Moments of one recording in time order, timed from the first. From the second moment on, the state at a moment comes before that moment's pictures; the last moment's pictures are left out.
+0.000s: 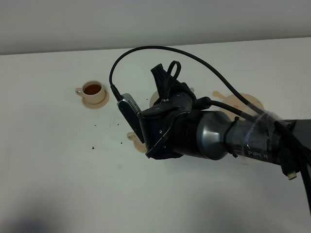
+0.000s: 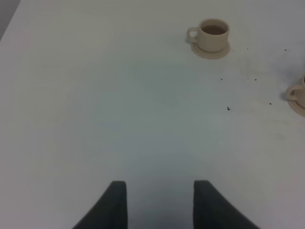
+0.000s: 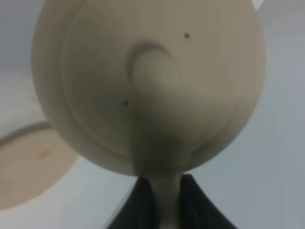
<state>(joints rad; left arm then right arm) 0.04 -0.01 -0.50 0.00 1.04 0.01 1.06 2.05 -1.39 -1.15 0.94 -0.34</state>
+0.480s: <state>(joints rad) 0.04 -0.01 -0.50 0.00 1.04 0.01 1.04 2.05 -1.41 -1.01 0.95 -0.24</state>
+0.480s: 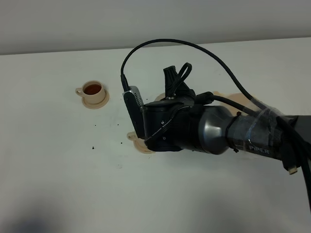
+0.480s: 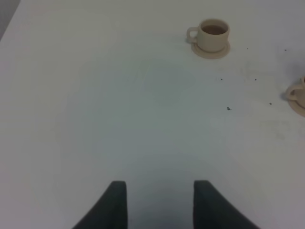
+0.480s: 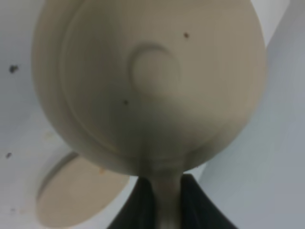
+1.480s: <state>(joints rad) 0.04 -0.01 -0.50 0.00 1.04 0.01 0.83 2.01 -1.52 -0.25 1.00 -0.31</state>
